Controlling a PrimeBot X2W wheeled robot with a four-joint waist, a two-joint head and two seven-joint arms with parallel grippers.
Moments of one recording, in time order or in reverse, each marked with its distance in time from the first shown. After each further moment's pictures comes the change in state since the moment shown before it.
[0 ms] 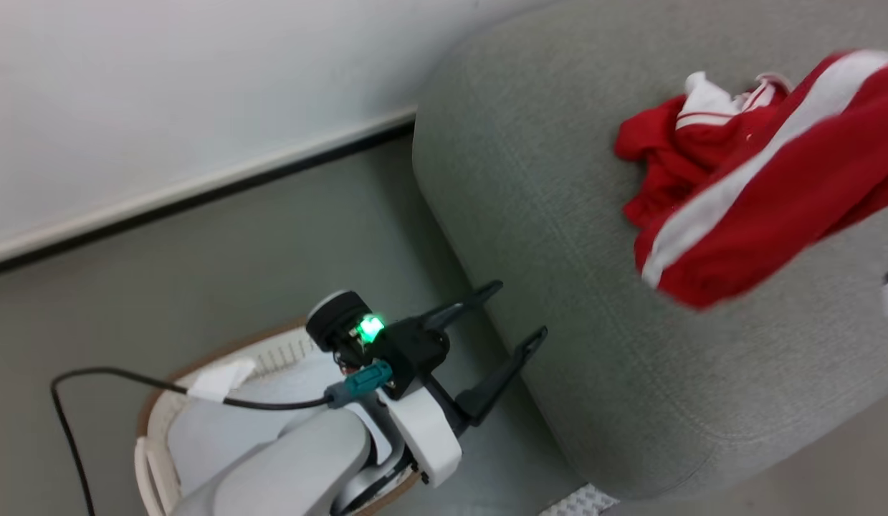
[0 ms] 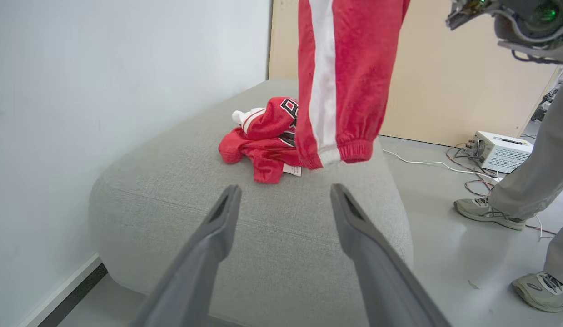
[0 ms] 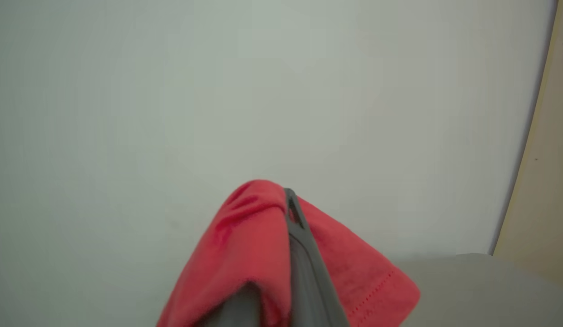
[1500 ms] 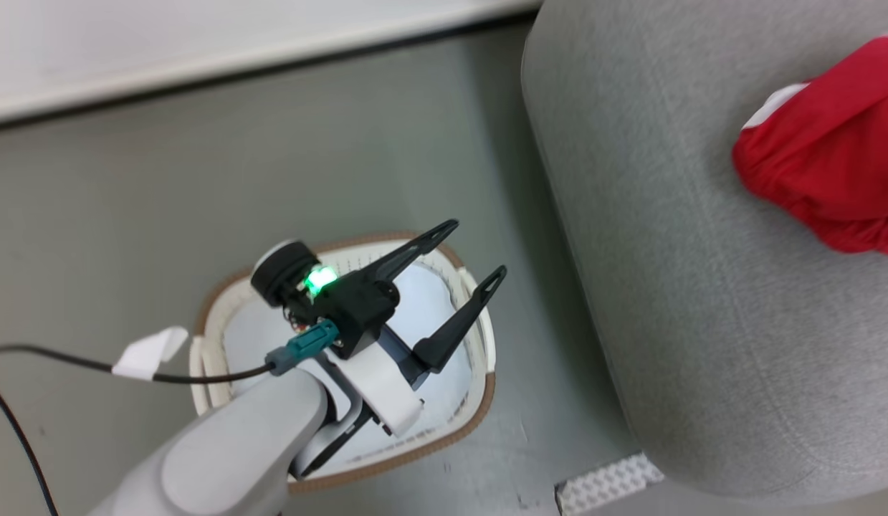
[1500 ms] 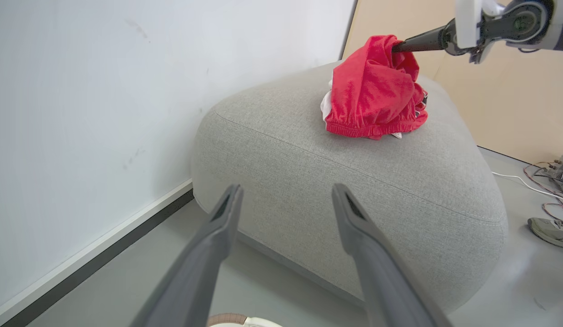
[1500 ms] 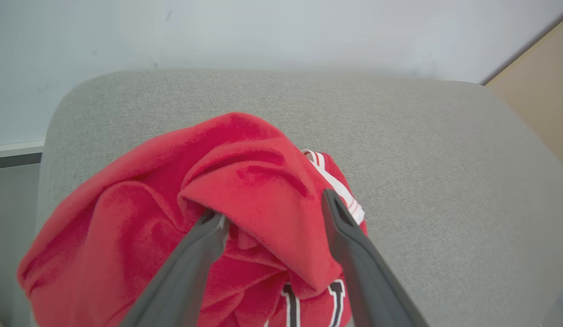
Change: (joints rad) left arm -0.074 0.102 0.042 -0.077 -0.009 0.034 -0.002; right arm -0.320 -0.124 -0.069 0.490 -0.129 0.000 0.556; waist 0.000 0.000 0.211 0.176
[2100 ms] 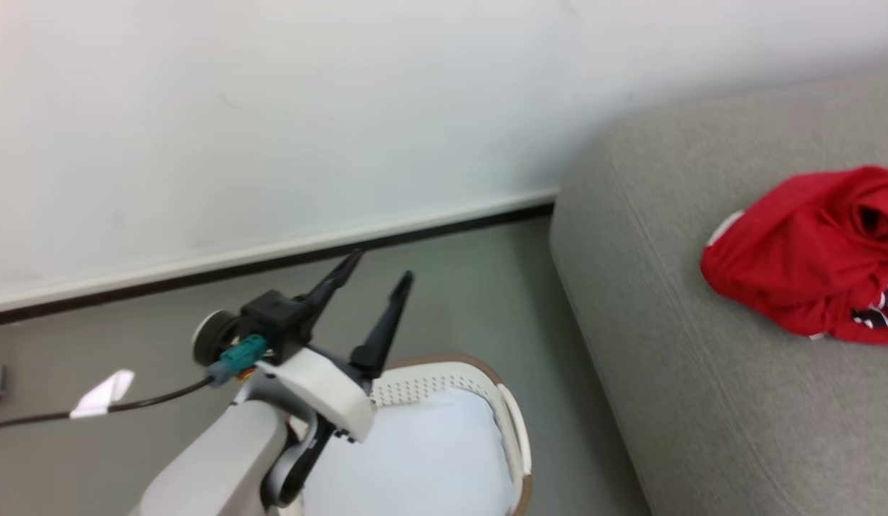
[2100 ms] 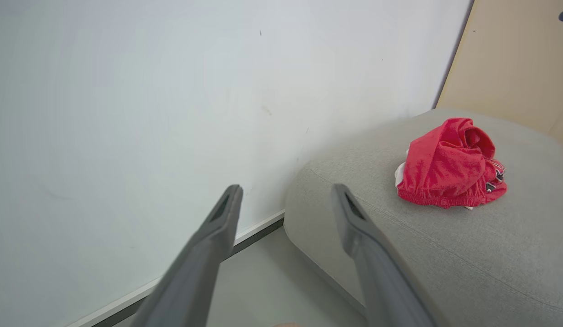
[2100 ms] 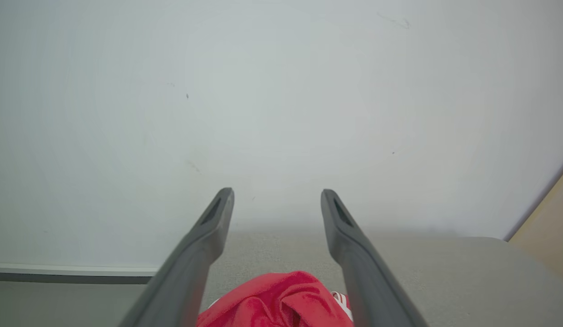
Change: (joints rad) left arm 0.166 -0.058 0.171 0.166 -0.108 0.117 -0.050; right arm 0.293 -0.045 0.053 -0.417 0.072 0.000 -0.161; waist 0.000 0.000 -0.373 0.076
